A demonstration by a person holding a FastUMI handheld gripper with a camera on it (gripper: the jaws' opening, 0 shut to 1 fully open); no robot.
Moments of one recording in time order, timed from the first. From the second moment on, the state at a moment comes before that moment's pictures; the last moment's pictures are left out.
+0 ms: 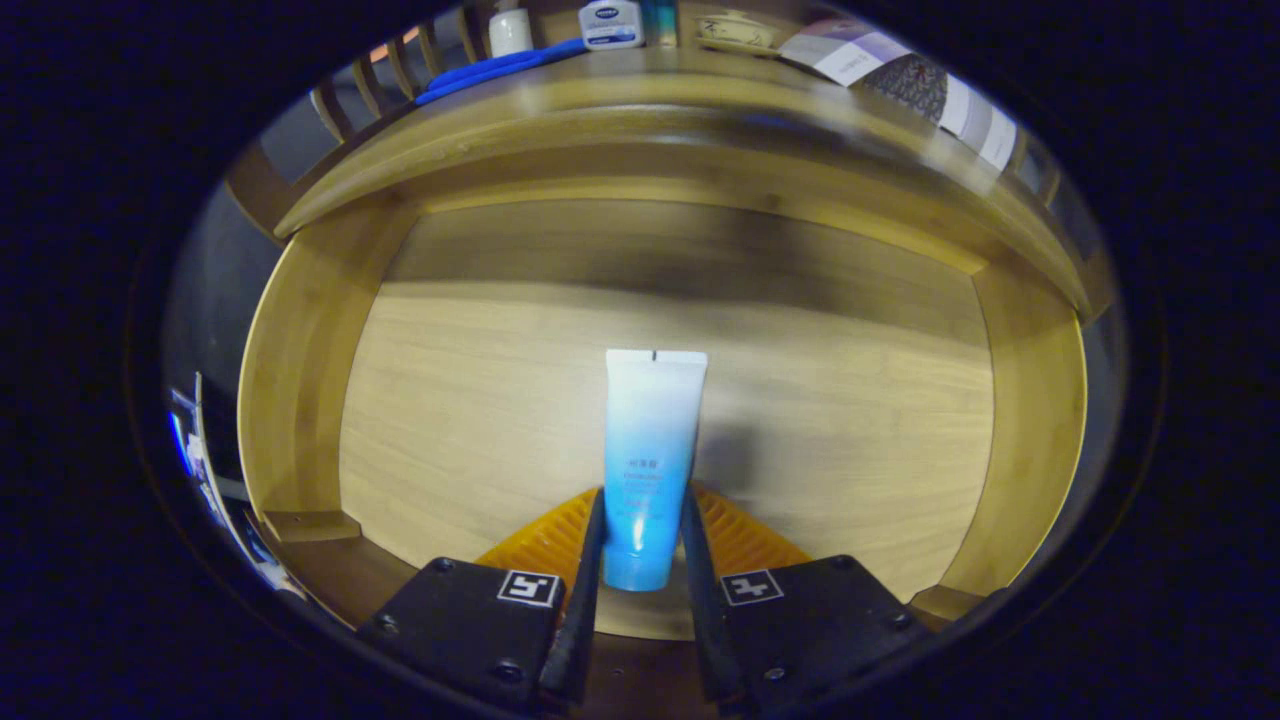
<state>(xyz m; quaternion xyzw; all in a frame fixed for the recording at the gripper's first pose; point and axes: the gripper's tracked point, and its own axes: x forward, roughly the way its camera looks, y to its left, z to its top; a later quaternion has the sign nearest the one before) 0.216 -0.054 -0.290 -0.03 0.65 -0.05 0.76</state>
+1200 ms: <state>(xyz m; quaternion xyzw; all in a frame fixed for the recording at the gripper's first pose) 0.351 -0.060 -0.125 -0.06 0.47 -0.08 0.87</state>
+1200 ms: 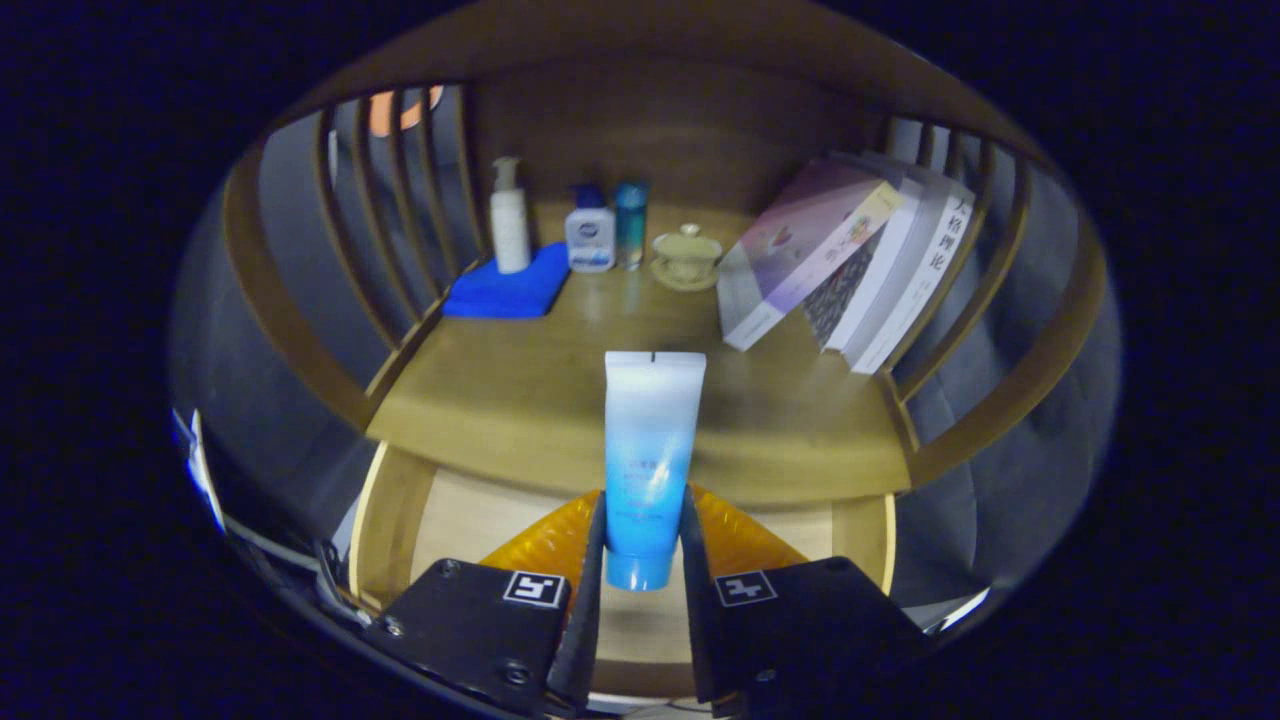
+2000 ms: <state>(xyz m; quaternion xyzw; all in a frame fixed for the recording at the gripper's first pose) 0.443 -0.062 -0.189 -0.10 0.45 -0.10 0.88</state>
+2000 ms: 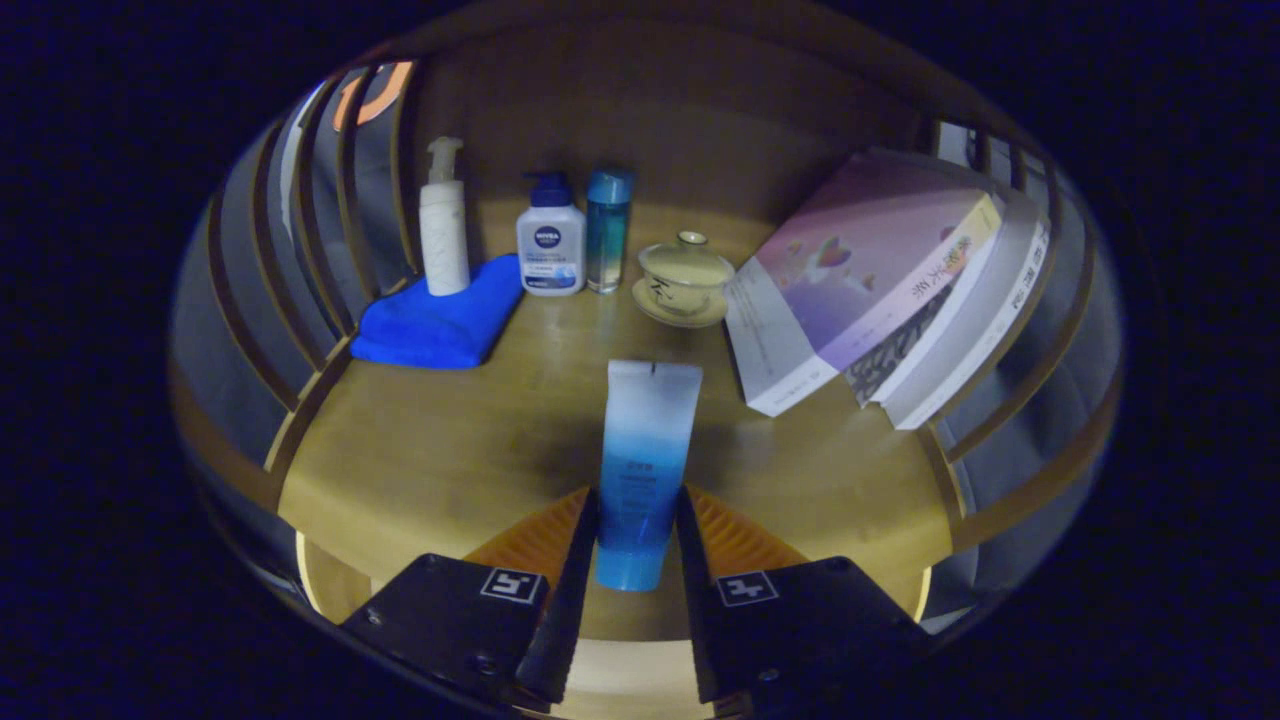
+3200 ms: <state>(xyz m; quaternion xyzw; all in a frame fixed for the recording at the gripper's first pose) 0.241 0.002 -0.069 -0.05 0.34 0.00 0.94</state>
